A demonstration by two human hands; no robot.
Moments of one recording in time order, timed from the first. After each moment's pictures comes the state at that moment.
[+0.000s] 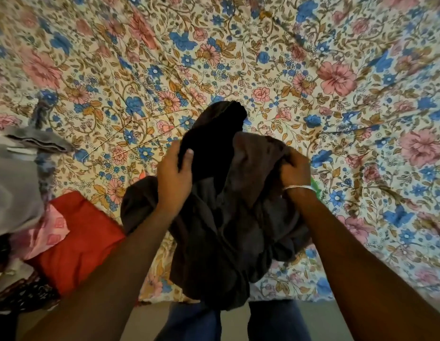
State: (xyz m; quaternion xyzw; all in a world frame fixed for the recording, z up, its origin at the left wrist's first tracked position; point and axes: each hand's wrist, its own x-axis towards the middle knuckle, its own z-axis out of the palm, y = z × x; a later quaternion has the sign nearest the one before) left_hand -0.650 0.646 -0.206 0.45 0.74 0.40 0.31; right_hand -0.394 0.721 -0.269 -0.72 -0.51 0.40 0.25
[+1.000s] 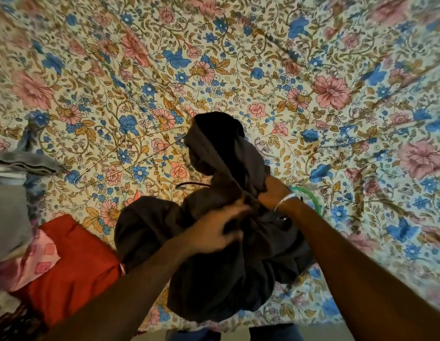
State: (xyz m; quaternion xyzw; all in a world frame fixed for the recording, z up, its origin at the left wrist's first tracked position) left_hand -0.614 0.626 -0.265 0.65 0.50 0.13 0.56; right_hand -0.408 0.736 -0.284 -0.63 -0.59 0.49 -0.13
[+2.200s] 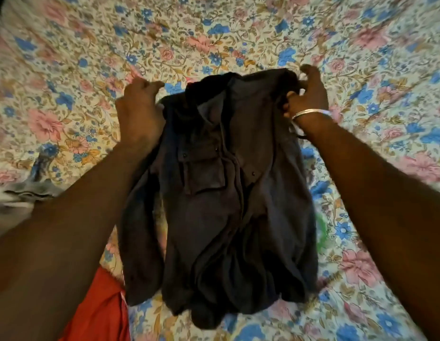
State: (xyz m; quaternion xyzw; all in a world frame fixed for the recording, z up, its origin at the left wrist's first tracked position) left_hand -0.733 0.838 -0.167 0.64 0.75 0.18 0.02; right_hand -0.407 0.915 -0.170 -0.70 -0.56 0.31 0.31
